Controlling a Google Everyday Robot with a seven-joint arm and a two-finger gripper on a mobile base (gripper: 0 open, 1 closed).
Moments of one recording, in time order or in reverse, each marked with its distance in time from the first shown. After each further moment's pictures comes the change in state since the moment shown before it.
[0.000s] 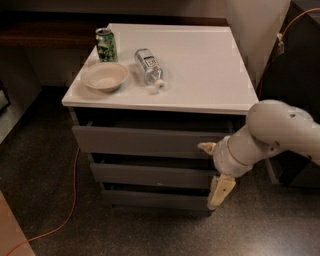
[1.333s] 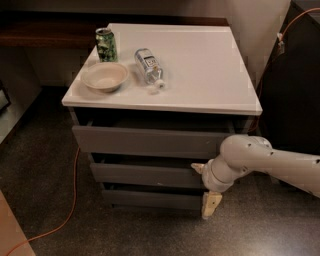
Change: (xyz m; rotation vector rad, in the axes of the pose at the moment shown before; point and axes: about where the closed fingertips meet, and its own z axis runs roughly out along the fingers) arm 0.067 -0.008 0.128 -0.039 0.084 -0.061
